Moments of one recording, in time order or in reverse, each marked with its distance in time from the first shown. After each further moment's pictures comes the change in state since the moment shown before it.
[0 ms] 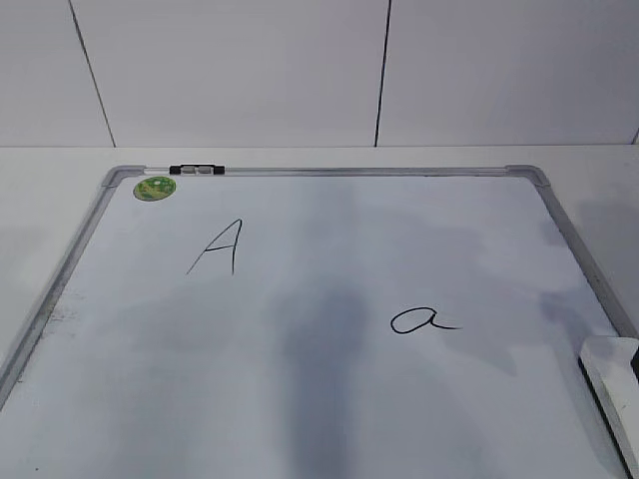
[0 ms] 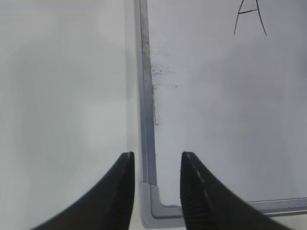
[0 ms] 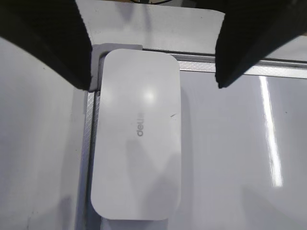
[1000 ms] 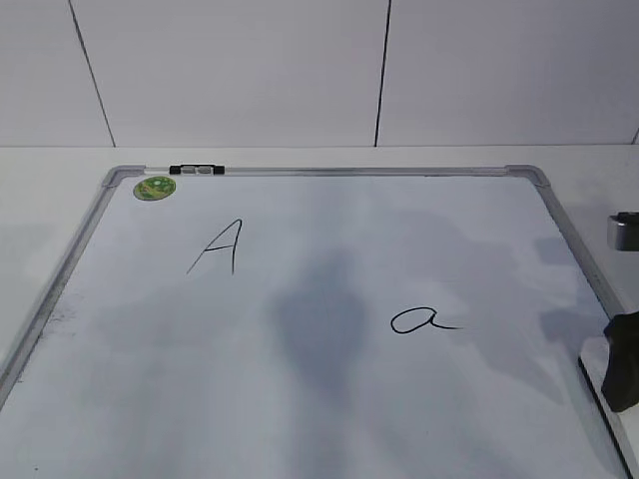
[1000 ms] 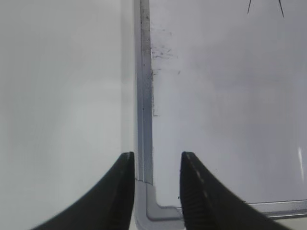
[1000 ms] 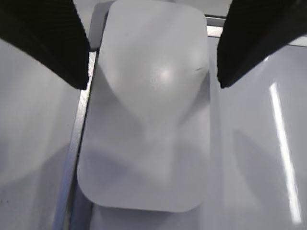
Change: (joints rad) left arm 0.000 0.167 0.000 -0.035 -0.050 0.000; right arm 0.000 0.218 0.000 -0.021 -0.092 -0.049
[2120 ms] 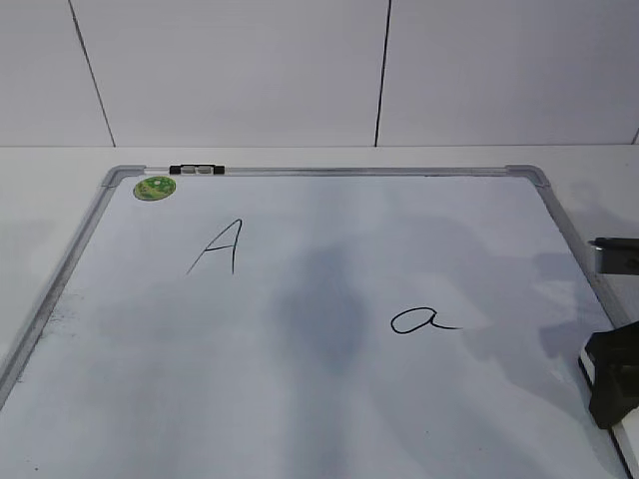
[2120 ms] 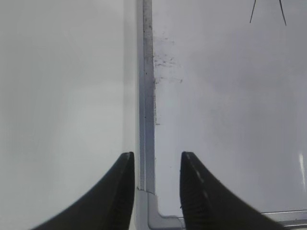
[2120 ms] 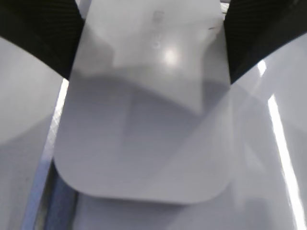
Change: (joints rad) left arm 0.000 0.023 0.000 -0.002 -0.040 0.000; right arm 0.000 0.122 0.000 0.005 -0.040 -0.003
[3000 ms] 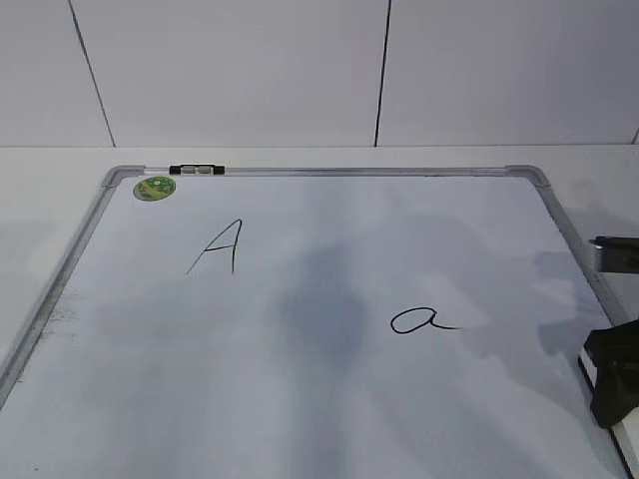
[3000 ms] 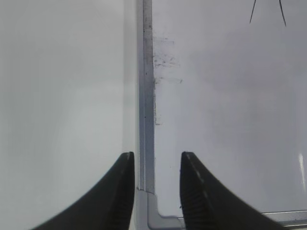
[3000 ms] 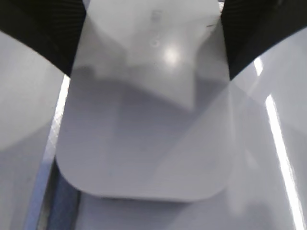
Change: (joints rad) left arm 0.000 0.000 0.000 0.000 0.000 -0.001; right arm 0.000 0.006 -0.005 0.004 0.002 0.008
